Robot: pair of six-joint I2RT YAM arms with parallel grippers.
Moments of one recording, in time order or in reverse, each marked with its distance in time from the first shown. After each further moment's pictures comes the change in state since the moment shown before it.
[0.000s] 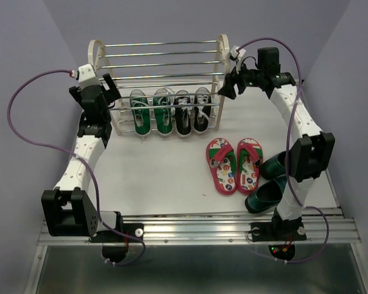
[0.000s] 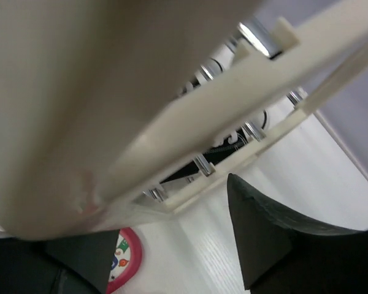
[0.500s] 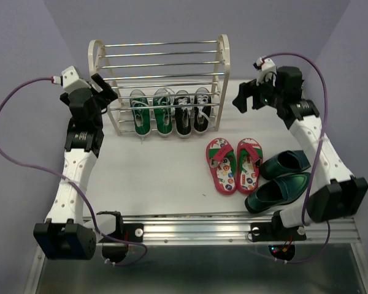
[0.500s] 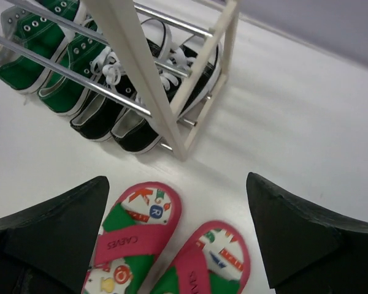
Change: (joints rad) left arm 0.000 -0.164 0.086 -0.265 0.041 -0.211; right arm -0.003 -0.390 -0.370 0.084 0.377 0.308
